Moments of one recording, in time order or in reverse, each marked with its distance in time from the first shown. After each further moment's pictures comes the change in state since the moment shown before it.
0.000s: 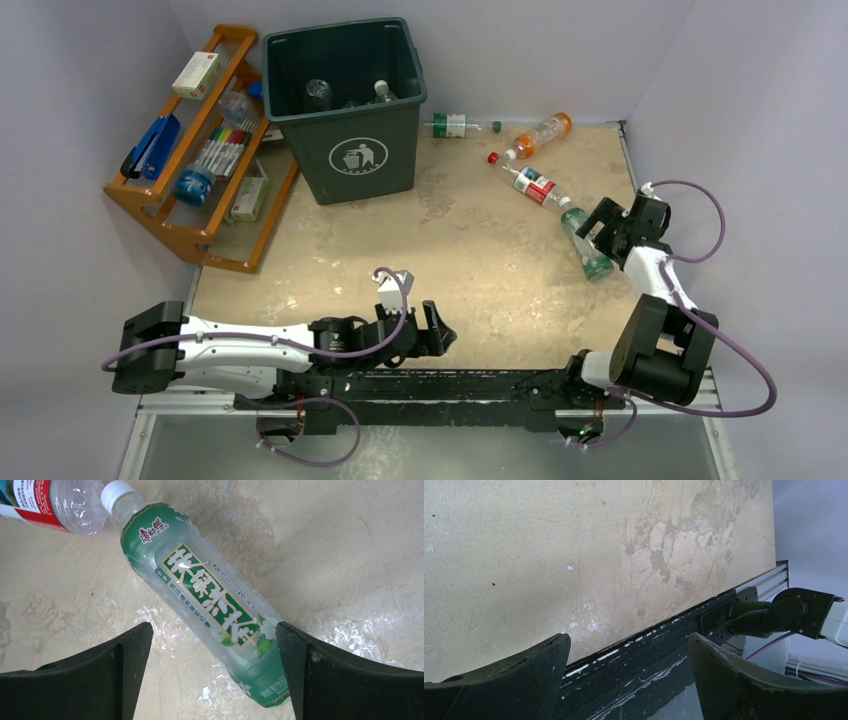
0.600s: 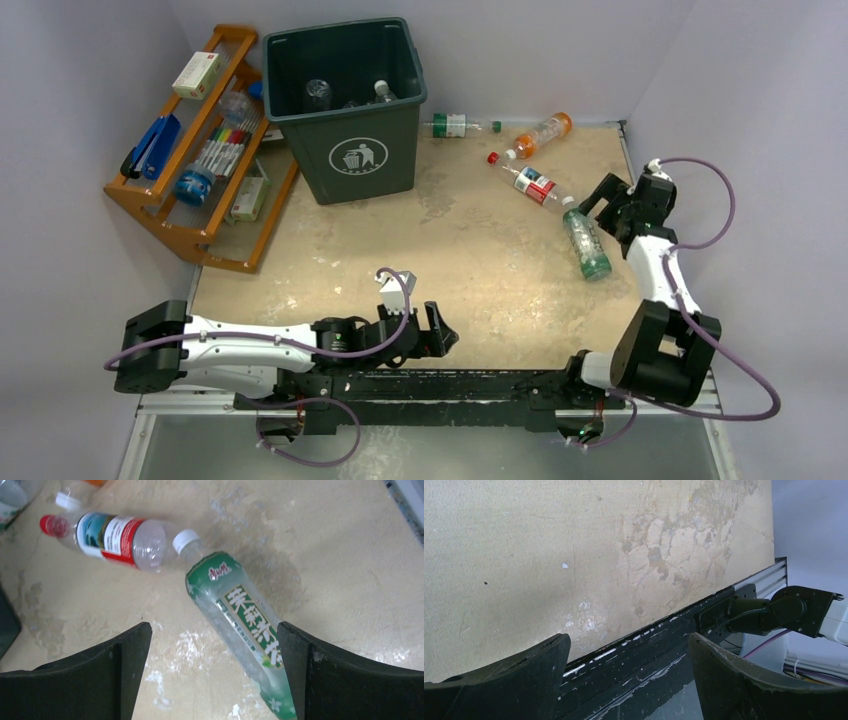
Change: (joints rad) left arm 0.000 0.024 0.000 0.026 0.015 0.001; right arm 0.040 -0.032 0.105 -0.011 -0.015 0.034
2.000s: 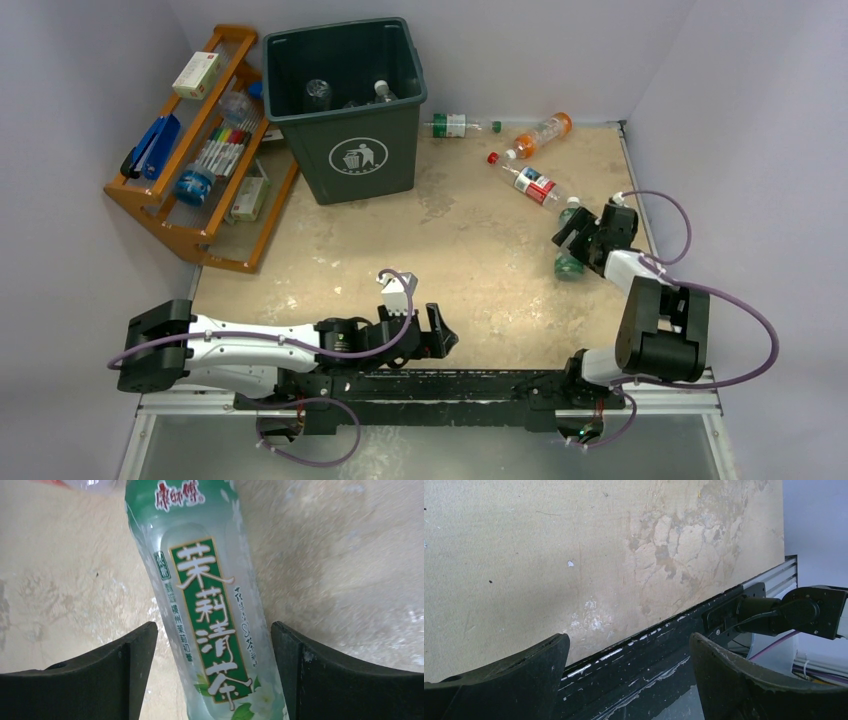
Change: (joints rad) left arm 0.000 0.018 -0.003 -0.007 0.001 0.004; right arm 0.086 0.124 -0.231 0.232 0.005 0.082
